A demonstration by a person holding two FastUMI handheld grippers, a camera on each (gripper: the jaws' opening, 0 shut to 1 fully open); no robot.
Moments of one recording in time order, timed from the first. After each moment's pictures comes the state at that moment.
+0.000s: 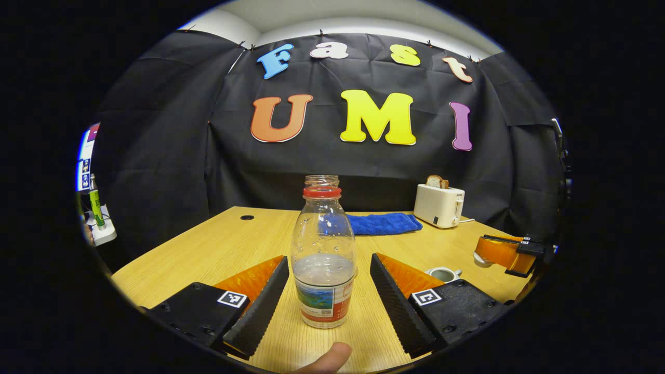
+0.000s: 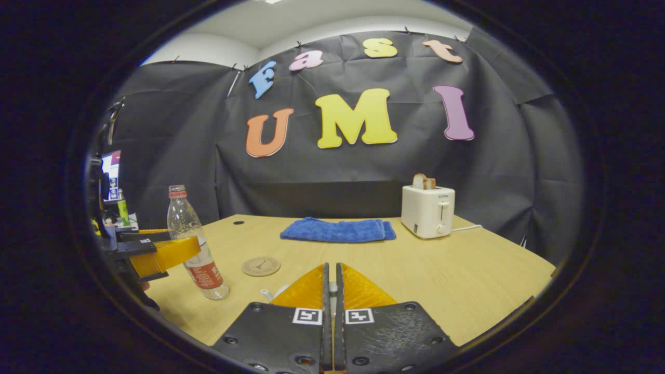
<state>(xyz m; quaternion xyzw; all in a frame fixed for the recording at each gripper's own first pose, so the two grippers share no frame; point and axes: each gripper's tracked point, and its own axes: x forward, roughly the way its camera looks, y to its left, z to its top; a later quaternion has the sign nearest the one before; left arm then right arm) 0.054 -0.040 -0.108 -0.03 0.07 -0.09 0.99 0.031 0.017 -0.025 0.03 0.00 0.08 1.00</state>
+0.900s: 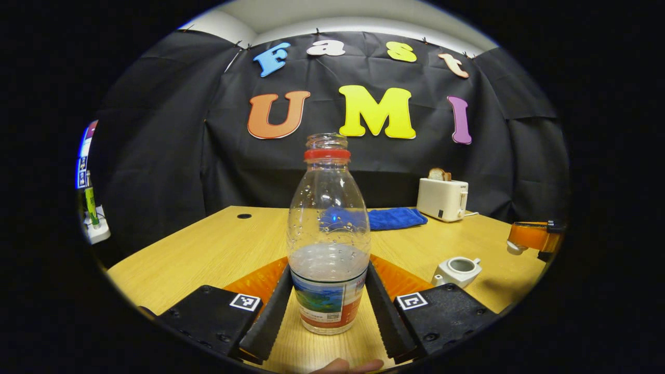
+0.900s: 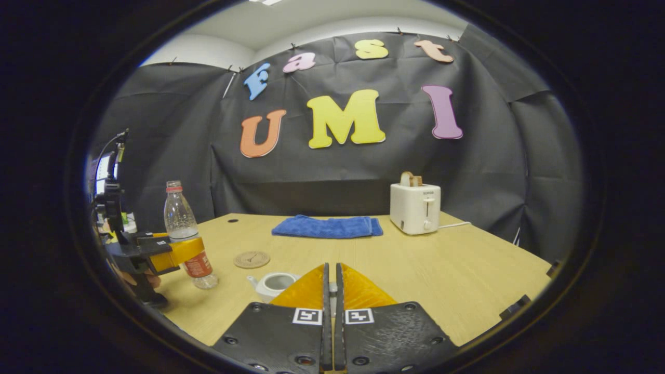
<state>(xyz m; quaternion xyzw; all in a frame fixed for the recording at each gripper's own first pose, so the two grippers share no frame) 0.068 -0.032 -0.136 0.00 0.09 -0.07 0.99 0.020 -0.005 -0.039 0.03 0.00 0.07 1.00</state>
